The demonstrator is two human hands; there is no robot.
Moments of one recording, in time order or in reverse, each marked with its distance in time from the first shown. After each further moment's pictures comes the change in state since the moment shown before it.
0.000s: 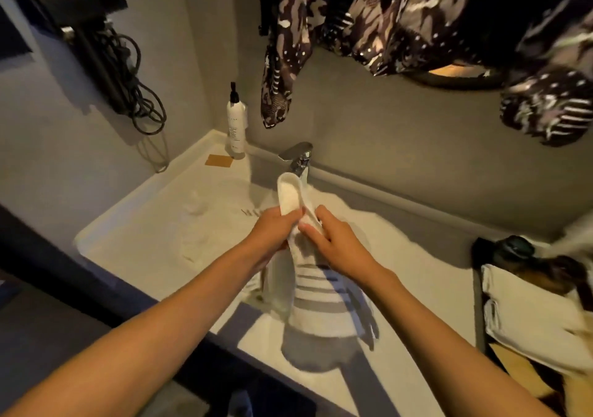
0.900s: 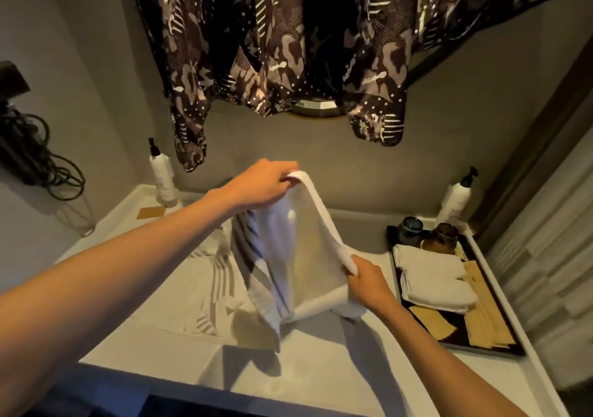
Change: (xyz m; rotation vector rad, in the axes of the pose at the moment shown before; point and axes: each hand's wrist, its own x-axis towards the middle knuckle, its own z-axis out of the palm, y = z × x) left_hand -0.039 0.134 0.103 1.164 -0.291 0.976; right_hand -0.149 0.083 -0.090 -0.235 0.295 0.569
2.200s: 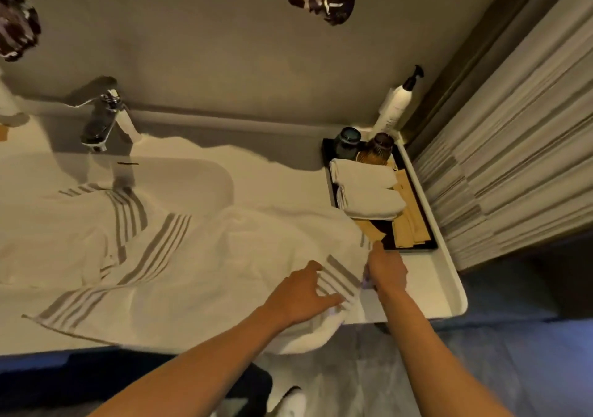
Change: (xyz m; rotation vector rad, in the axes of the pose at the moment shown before) left_hand -0.118 0.100 0.337 -0.595 -0.603 -0.254; right_hand -0.071 0.166 0.009 0.294 0.312 1.002
